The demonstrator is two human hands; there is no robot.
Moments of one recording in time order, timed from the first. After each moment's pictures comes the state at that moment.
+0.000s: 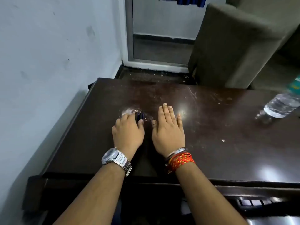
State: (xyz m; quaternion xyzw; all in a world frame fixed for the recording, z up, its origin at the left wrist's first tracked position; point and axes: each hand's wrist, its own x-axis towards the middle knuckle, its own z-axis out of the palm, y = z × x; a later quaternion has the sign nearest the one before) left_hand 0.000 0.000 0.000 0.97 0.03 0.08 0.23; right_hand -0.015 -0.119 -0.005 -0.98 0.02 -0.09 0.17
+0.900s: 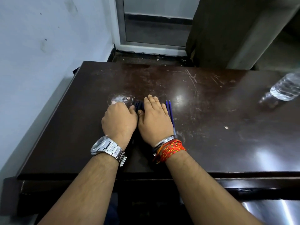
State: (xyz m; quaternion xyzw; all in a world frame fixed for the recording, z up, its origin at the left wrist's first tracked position) left_hand 0.021 -0.009 -0.007 0.95 0.10 0.08 0.27; right_hand 0.006 -0.107 -0.018 -0.97 -0.01 -0.05 0.23
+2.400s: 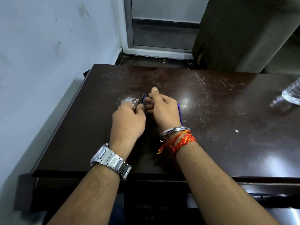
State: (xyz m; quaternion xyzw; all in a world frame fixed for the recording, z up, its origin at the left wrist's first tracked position) left_hand 0.008 0.003 0.002 0.89 0.12 0.07 0.44; right_hand 0.030 -0.094 -0.002 -0.68 0.15 -0.07 0.71
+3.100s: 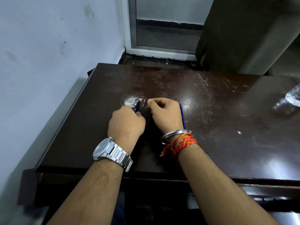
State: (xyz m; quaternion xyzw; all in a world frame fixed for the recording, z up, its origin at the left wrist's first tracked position) left_hand 0.002 0.007 0.015 0.94 0.17 -0.01 0.30; right_hand 0.023 -0.099 -0.008 -0.79 0.11 -0.09 0.59
